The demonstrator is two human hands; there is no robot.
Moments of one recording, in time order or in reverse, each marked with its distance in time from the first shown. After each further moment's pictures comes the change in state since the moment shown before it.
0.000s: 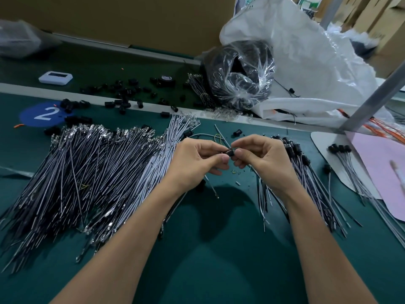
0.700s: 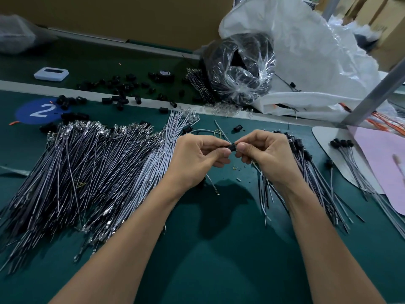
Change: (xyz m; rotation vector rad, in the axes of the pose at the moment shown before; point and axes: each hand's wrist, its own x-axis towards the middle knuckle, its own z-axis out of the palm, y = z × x) left_hand -0.002 -0.001 0.004 0.108 0.051 0.127; right_hand 0.001 0.002 0.000 -0.028 0.042 0.002
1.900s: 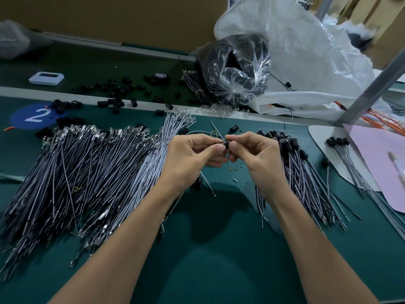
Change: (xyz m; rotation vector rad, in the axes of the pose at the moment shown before) left_hand 0.000 0.007 0.002 -0.265 0.029 -0.071; right_hand -0.006 0.006 0.017 0.186 0.072 -0.136
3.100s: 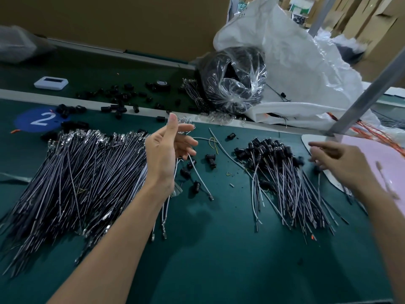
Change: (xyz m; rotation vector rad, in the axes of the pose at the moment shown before) left_hand 0.002 0.017 -0.018 -0.155 0.395 0.007; right_hand -0.002 -0.026 -0.166 -0.761 0.203 0.260
